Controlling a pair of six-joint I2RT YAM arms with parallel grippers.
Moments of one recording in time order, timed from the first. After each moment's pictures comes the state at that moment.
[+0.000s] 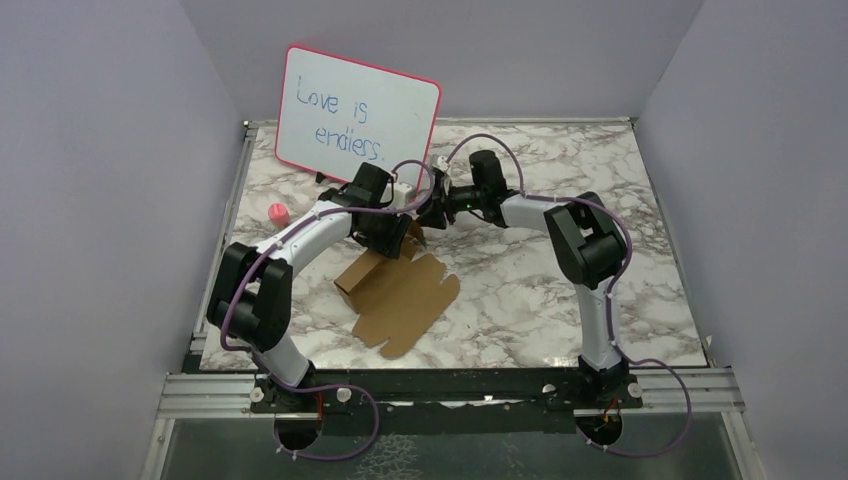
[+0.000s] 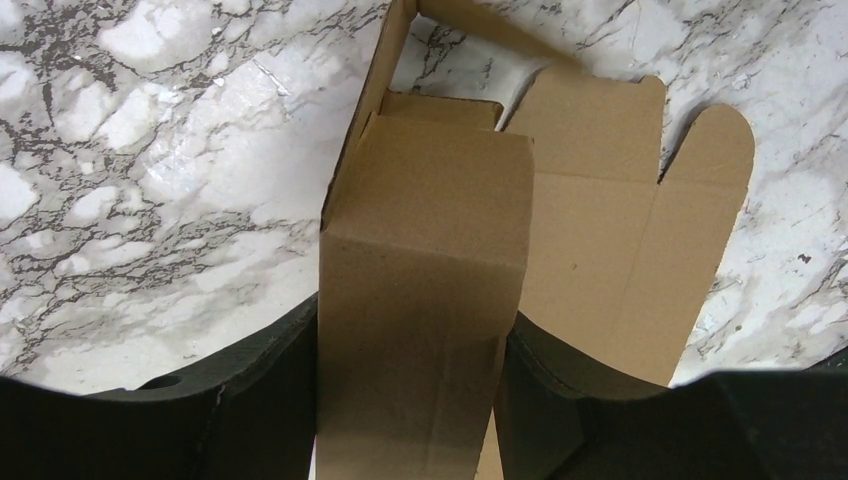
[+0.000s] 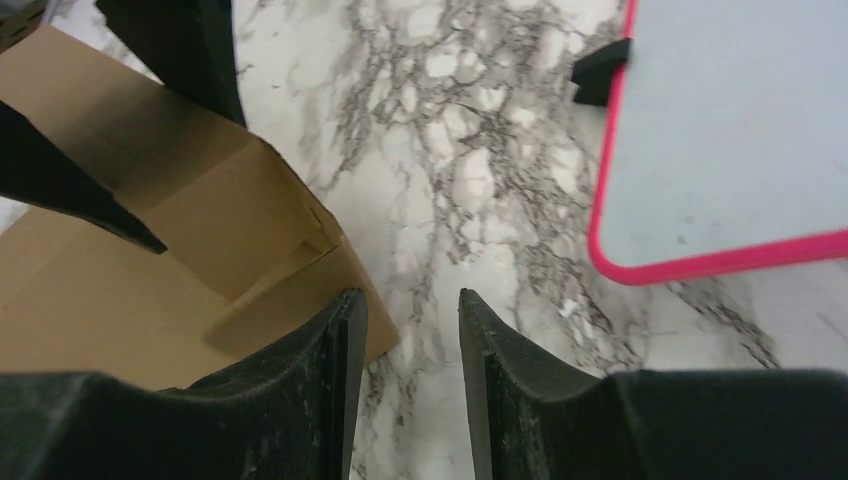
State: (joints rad) left arm -0.44 1.64 1.16 -0.63 0.23 0.07; right arm 0.48 2.16 1.36 0.35 -0.98 -0.22
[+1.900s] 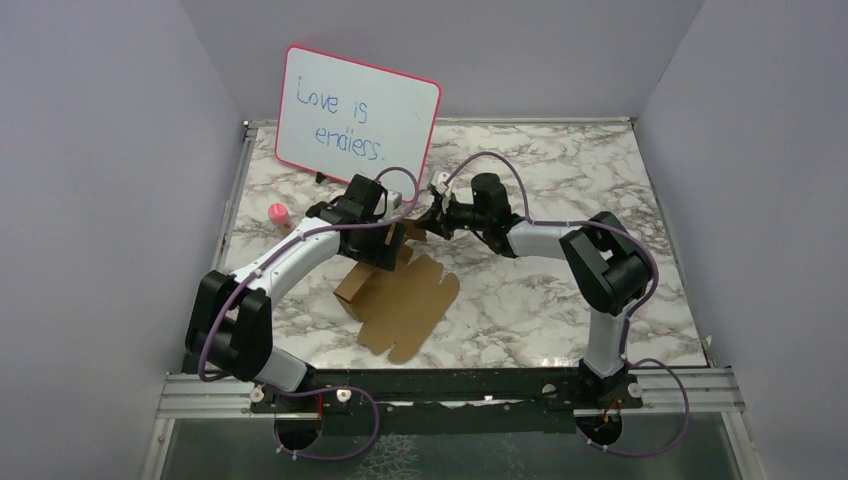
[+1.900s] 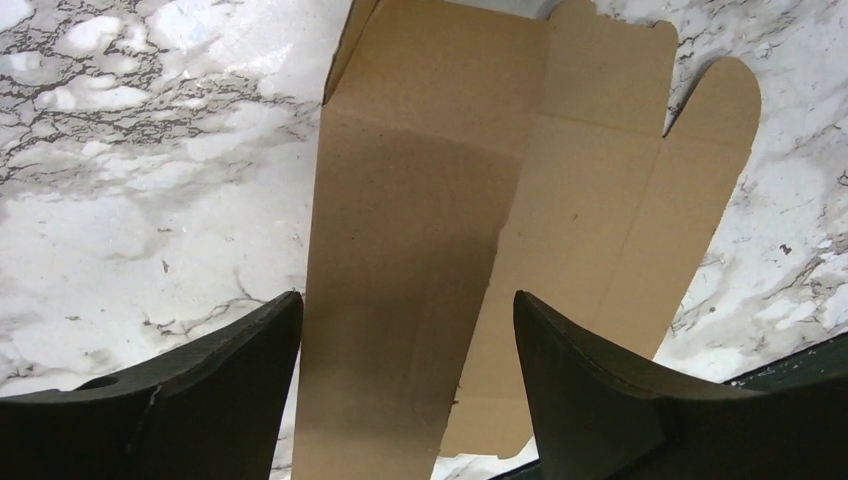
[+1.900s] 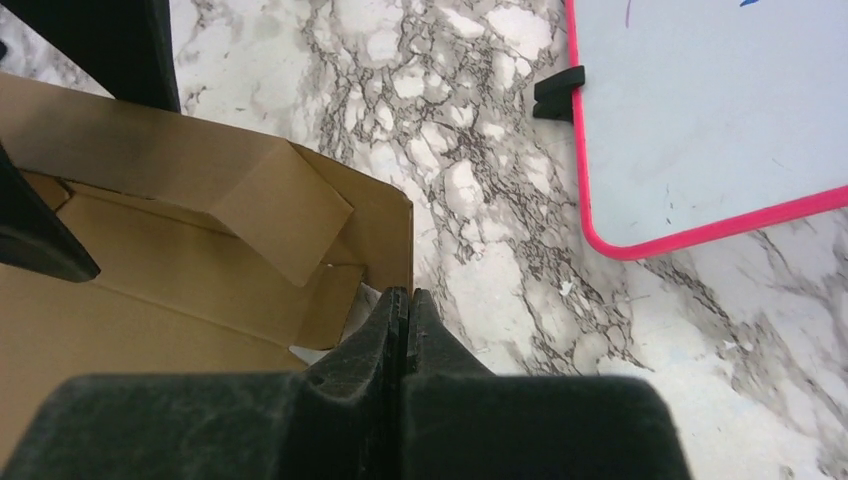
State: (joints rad) left arm -0.47 1.46 1.05 -0.70 0.12 -0.11; right arm 0.59 1.94 1.05 0.58 -0.67 -0.20
